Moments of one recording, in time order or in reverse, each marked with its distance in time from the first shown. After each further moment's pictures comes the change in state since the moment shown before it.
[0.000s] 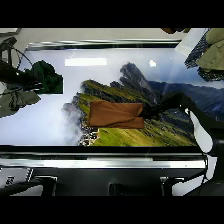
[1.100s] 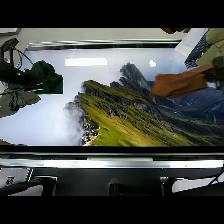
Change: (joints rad) left arm 0.000 -0.014 0.000 0.000 0.000 0.000; right arm -0.500 0.064 0.628 -0.116 0.000 0.505
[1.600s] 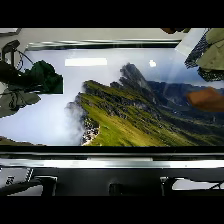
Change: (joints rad) left arm 0.000 -0.003 0.000 0.000 -0.029 0.001; right arm -0.182 0.099 0.002 -0.494 -0.243 0.108
